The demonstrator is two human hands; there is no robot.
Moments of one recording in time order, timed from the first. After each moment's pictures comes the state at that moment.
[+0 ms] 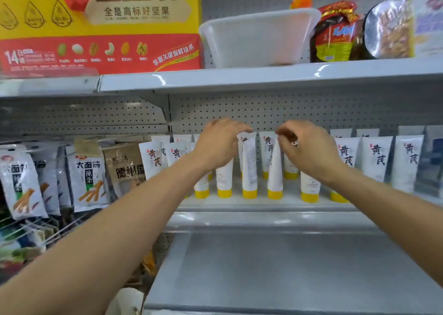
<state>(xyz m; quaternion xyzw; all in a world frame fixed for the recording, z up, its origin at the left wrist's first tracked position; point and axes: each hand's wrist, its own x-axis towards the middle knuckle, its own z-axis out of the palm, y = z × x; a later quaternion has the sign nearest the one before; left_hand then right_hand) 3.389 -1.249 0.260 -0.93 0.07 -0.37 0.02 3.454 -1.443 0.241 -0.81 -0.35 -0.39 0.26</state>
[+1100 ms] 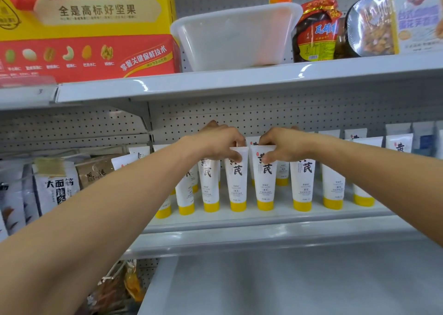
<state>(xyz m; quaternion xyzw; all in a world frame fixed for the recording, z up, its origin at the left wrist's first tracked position) 3.456 -1.244 0.290 -0.97 0.11 -0.18 0.12 3.518 -1.429 0.275 -0.91 -0.39 -0.12 0.09</state>
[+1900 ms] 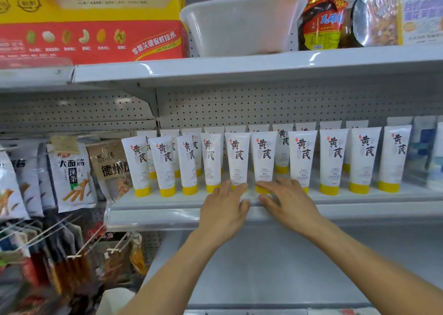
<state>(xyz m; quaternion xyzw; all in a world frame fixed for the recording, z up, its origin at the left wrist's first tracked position) 3.394 -1.282 0.113 -0.97 -0.05 -0.24 -0.08 3.470 -1.441 0.120 -0.91 -0.32 -0.19 0.18</state>
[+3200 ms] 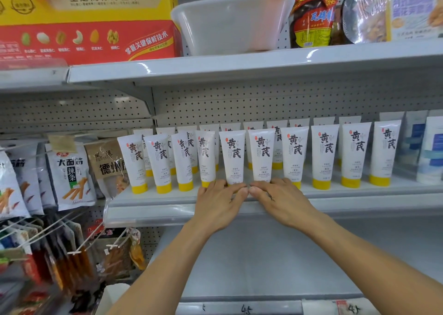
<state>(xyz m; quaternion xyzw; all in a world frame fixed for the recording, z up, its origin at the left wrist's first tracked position) 3.401 -1.277 0.113 -0.97 -0.06 -0.22 -0.11 3.481 -1.444 0.114 -0.90 -0.36 -0.17 0.18</state>
